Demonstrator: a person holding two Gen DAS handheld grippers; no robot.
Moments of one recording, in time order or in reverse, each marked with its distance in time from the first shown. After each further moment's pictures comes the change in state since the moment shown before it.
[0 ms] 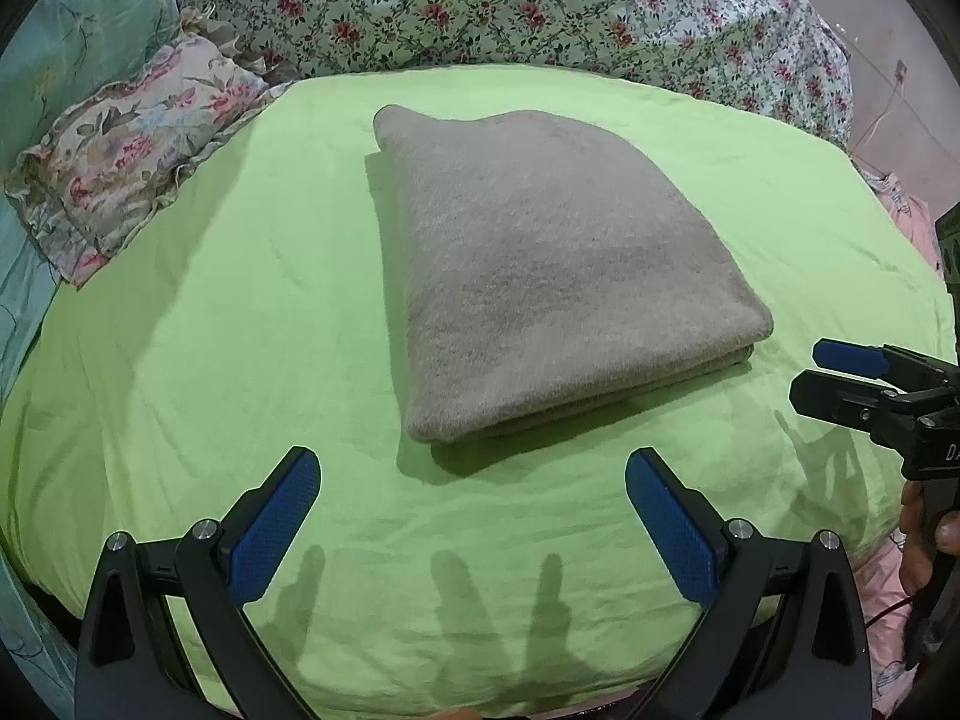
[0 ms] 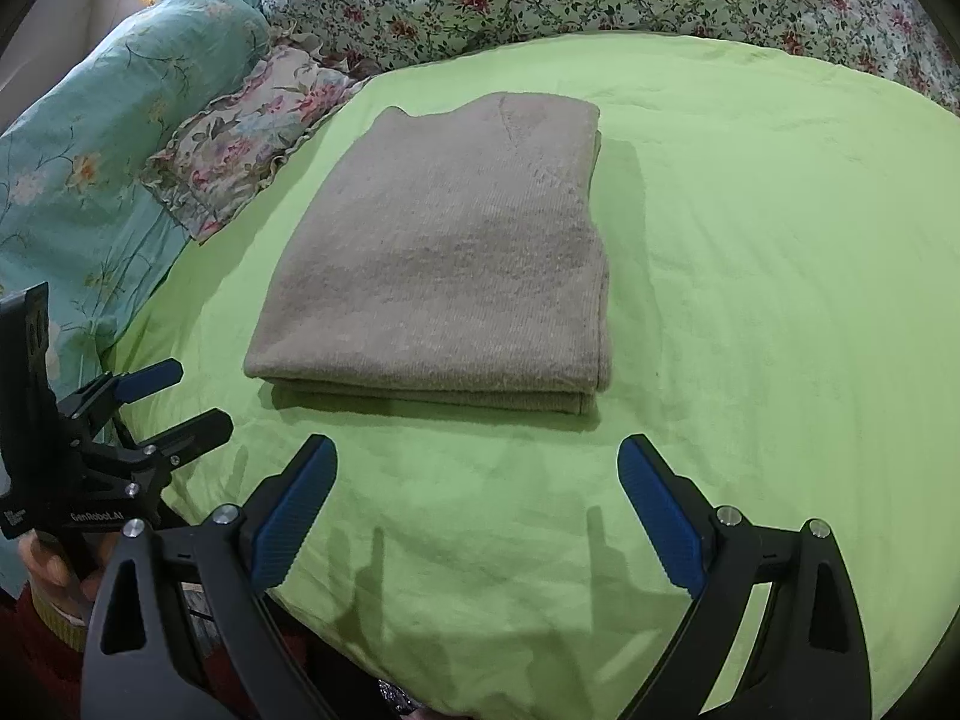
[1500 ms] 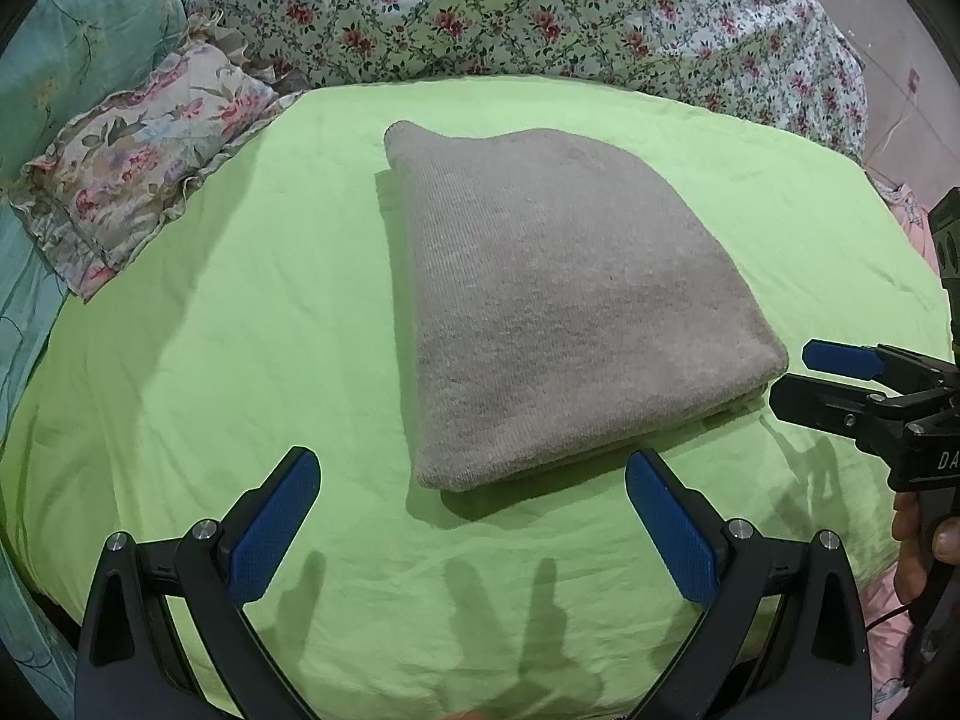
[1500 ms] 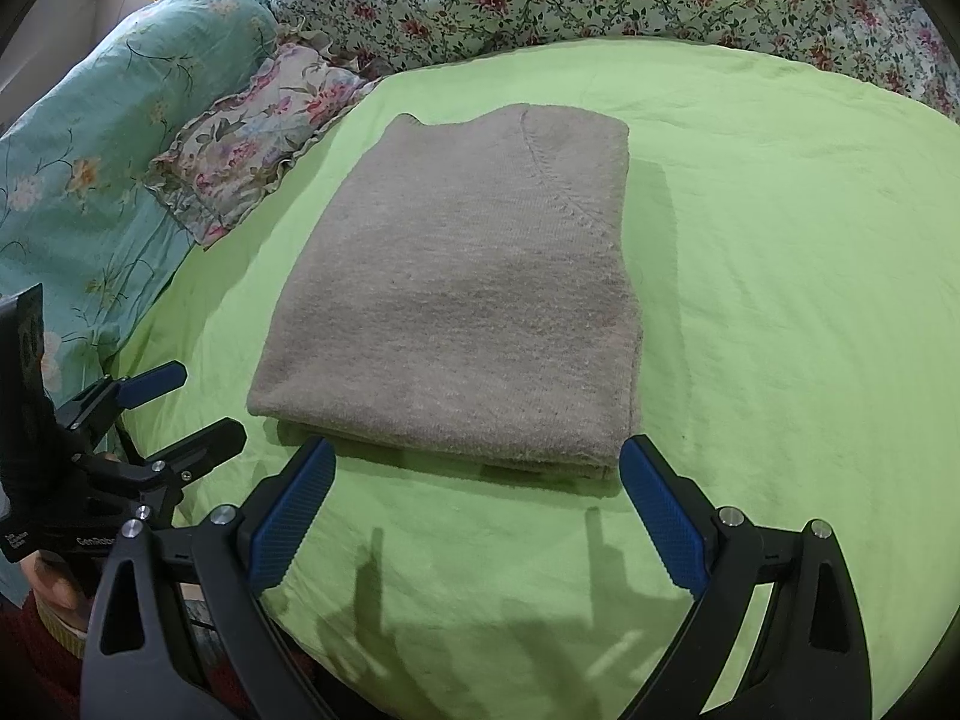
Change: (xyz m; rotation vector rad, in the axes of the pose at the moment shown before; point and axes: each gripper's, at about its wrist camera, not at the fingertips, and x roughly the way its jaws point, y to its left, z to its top) left arm 0.002 -0.002 0.017 -0.026 -0.013 0.035; right arm 0.014 0.014 0.021 -0.011 0.005 0.011
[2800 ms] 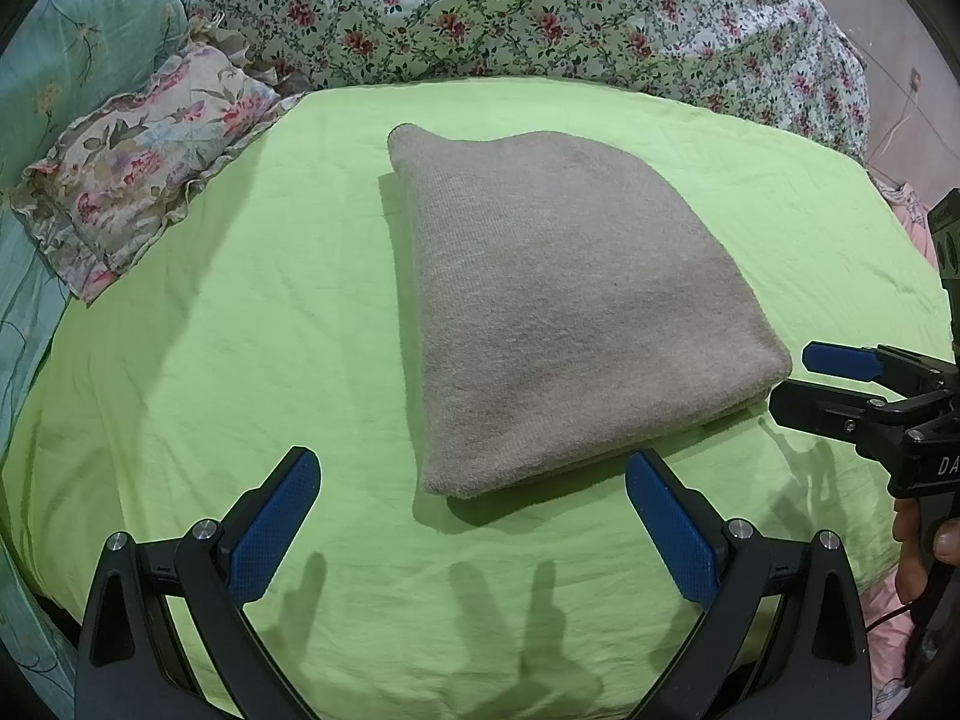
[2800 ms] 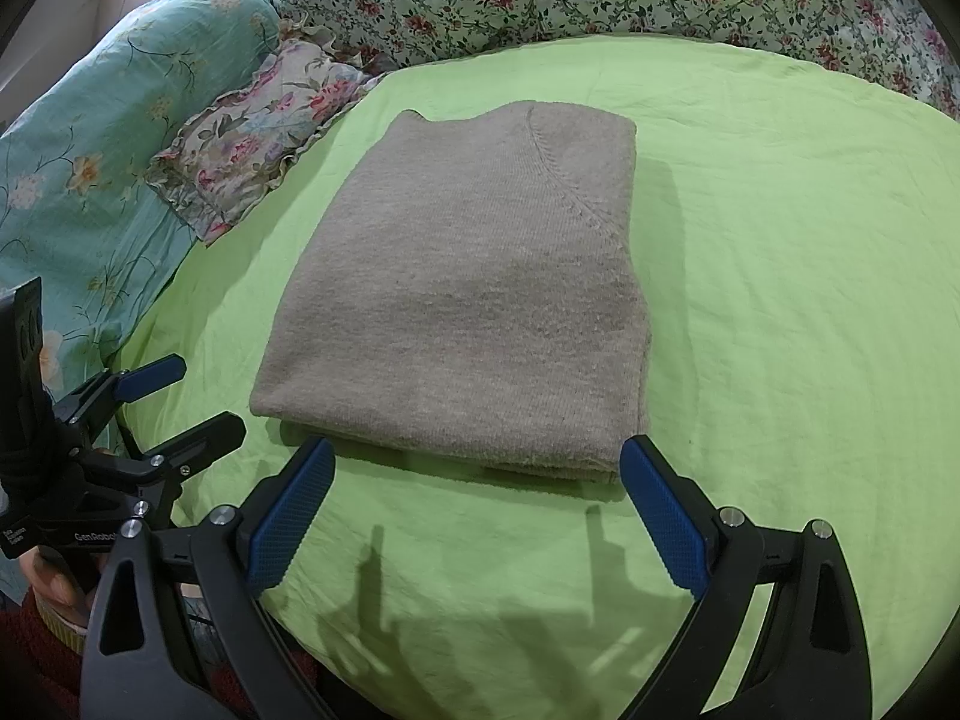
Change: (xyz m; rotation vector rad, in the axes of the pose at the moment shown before) left arm -0.003 -0.003 0.002 -0.003 0.003 0.008; right arm 0.002 0.006 -0.003 0.003 0.001 -0.003
